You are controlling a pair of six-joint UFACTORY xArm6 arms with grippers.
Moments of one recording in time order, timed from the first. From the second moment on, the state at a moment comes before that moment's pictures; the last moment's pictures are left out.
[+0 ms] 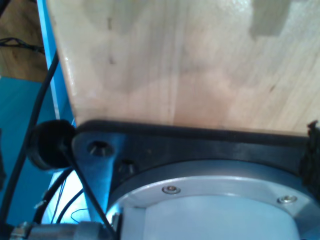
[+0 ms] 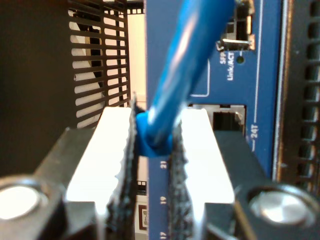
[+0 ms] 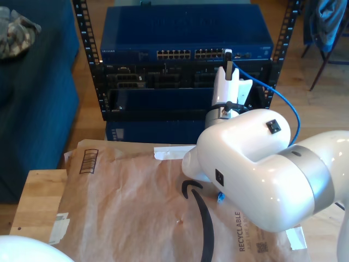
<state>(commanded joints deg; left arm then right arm) 97.3 -27.9 -6.5 5.8 61.6 -1.3 25.1 50.3 -77.9 34.6 -80.5 76.2</state>
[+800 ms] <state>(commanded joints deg) 97.3 -27.9 -6.5 5.8 61.6 -1.3 24.9 52.3 -79.7 33.9 -80.3 76.4</state>
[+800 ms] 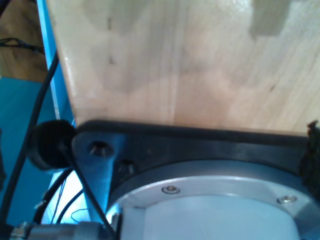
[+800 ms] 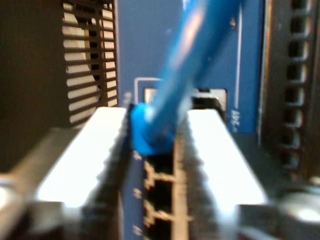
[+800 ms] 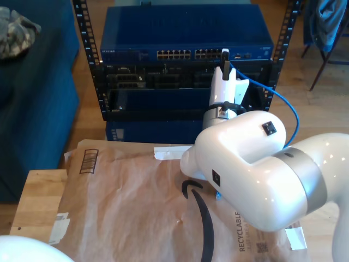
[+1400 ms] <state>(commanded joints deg) 97.3 -27.9 -6.5 5.8 61.6 -1.3 25.0 32.8 -57.6 33.5 -76.7 76.8</state>
